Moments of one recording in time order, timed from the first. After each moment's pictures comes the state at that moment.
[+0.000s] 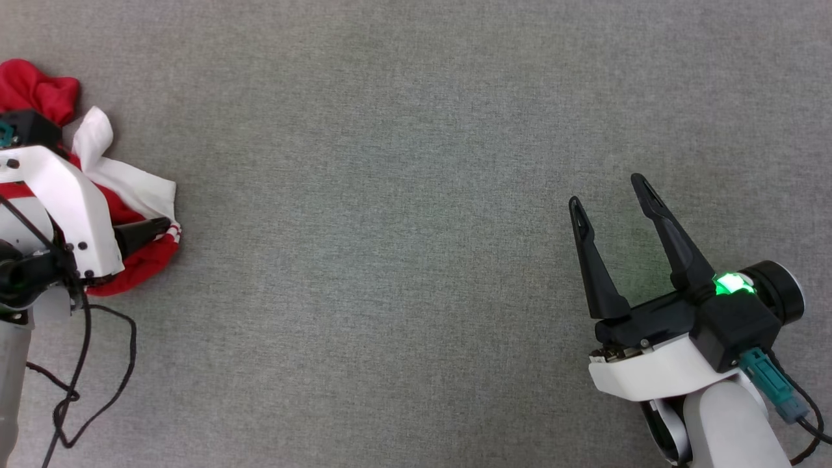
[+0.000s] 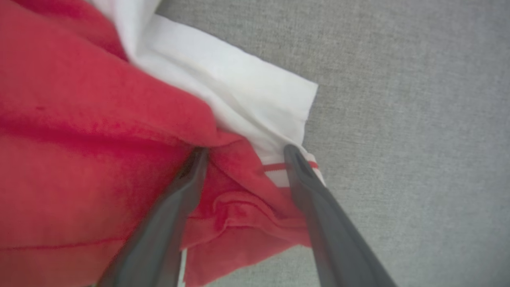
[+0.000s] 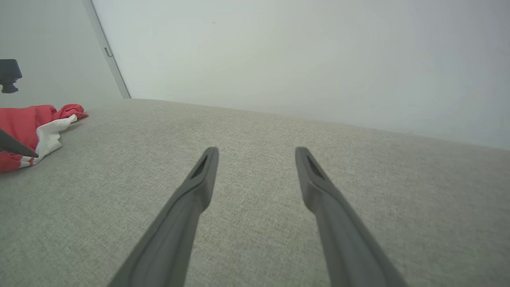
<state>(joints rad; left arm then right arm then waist) -0.64 0.61 -0.16 0.34 -0.85 -0.05 1.00 -0.20 -0.05 0.17 -0.07 -0.01 0.13 -0.26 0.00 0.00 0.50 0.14</state>
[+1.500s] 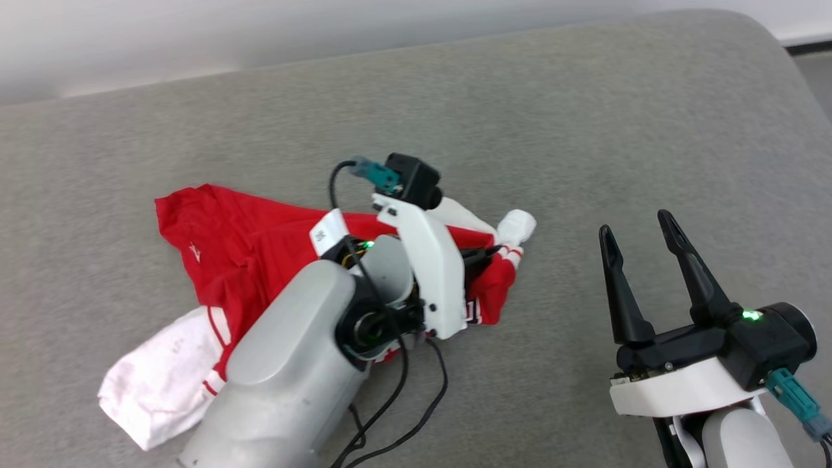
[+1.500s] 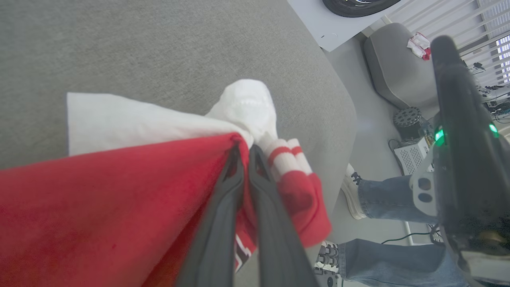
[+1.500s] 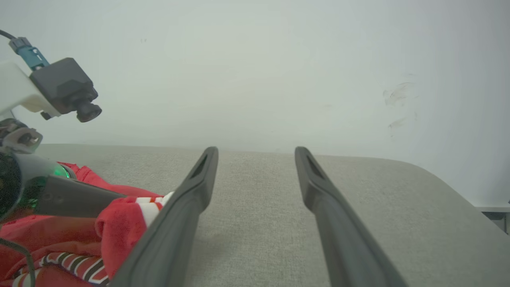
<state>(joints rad) -0.67 0.12 -0.57 0.34 -0.89 -0.13 0.58 -0.12 -0.05 0.10 -0.06 0.07 0.13 -0.26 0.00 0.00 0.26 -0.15</state>
